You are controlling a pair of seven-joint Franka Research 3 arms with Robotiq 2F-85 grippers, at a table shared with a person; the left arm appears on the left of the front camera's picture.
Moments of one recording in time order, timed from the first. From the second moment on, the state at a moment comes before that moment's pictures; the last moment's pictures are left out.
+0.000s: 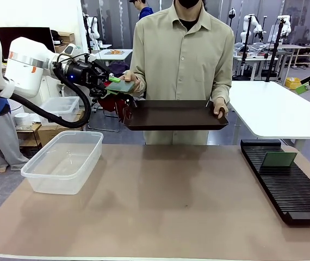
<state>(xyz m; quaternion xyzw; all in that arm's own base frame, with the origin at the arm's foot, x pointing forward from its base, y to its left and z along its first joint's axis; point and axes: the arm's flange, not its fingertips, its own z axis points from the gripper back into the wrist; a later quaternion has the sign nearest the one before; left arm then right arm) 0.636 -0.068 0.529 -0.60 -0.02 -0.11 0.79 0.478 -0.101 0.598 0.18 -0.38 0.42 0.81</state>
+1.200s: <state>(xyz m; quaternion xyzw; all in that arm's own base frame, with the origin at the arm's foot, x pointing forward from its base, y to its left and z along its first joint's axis) 0.637 -0.063 0.534 -0.60 -0.03 -0.11 0.79 0.478 -0.101 0.598 0.18 -0.38 0.42 0.81</state>
